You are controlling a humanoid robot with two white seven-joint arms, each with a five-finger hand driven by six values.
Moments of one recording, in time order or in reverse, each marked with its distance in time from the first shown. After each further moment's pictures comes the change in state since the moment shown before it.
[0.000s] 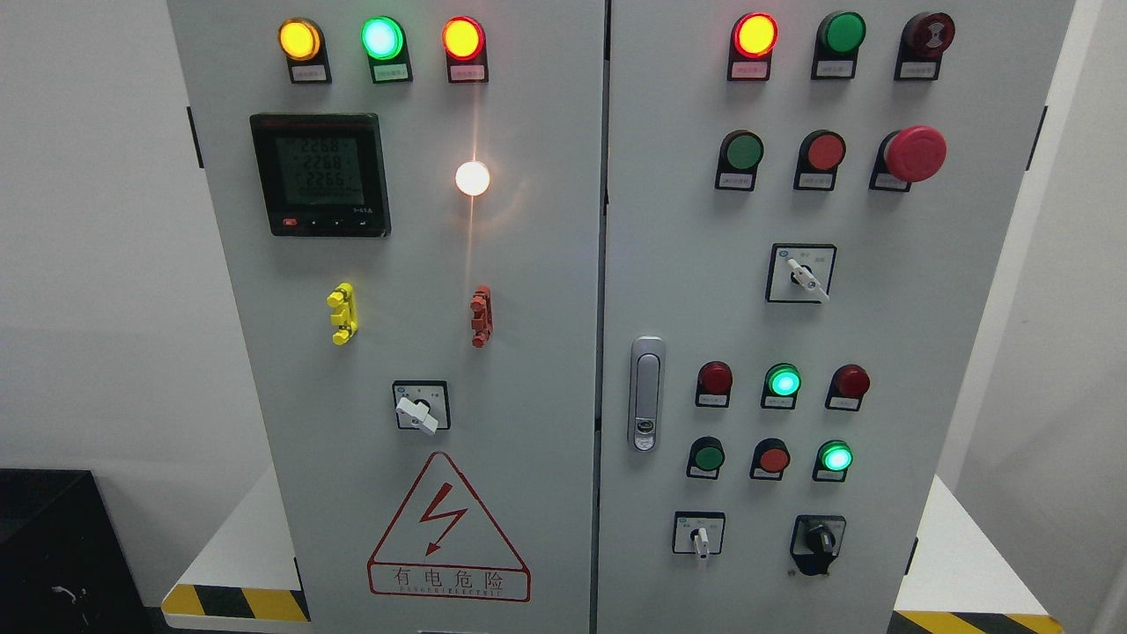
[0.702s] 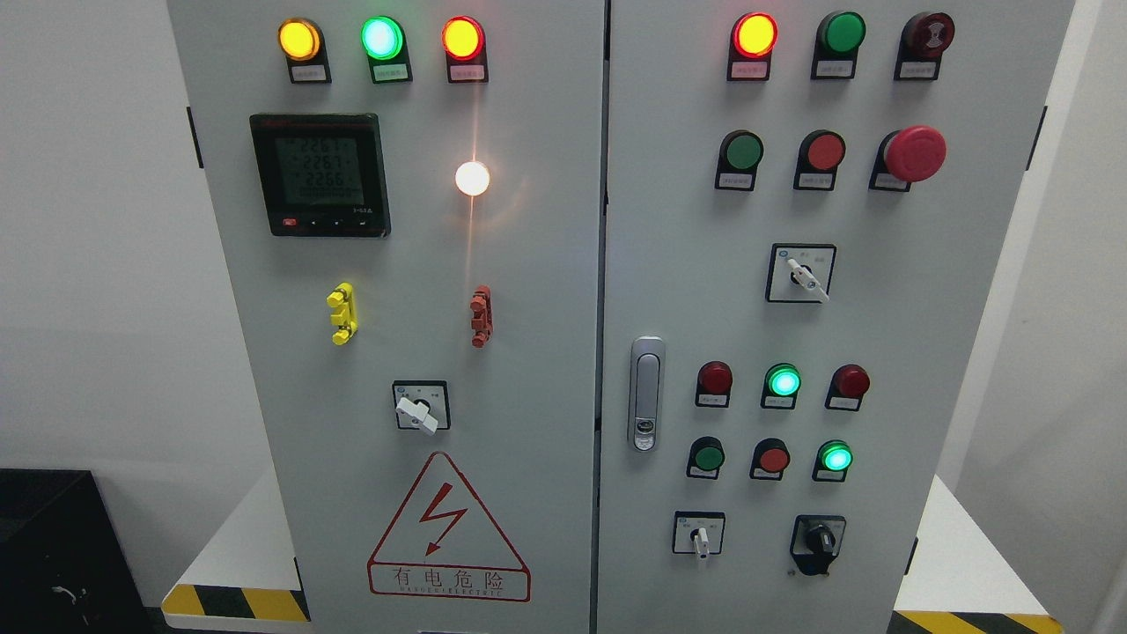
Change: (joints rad) left arm 0.000 0.000 0.000 0.000 0.000 0.000 0.000; right arm -0.003 0.018 0.000 0.001 0.000 -0.052 0.025
